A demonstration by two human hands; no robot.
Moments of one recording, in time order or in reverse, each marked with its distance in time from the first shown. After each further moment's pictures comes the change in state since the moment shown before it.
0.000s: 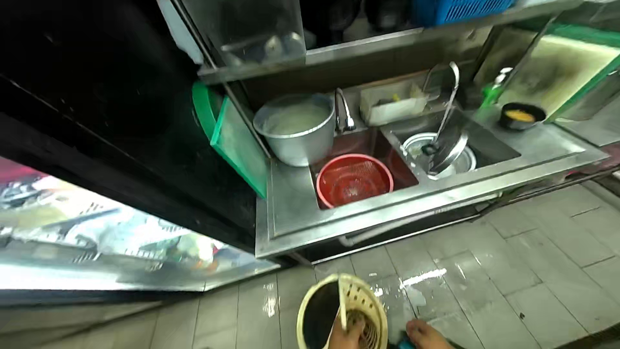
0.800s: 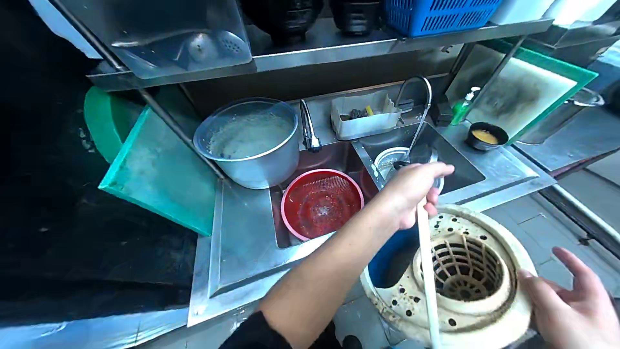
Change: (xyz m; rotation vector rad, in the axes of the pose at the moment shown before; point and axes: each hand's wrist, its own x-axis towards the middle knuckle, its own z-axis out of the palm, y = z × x) left_hand 0.011 0.525 0.109 -0.244 -0.797 0.282; right_hand -0.166 -0.232 -0.262 0.406 1.133 -0.542
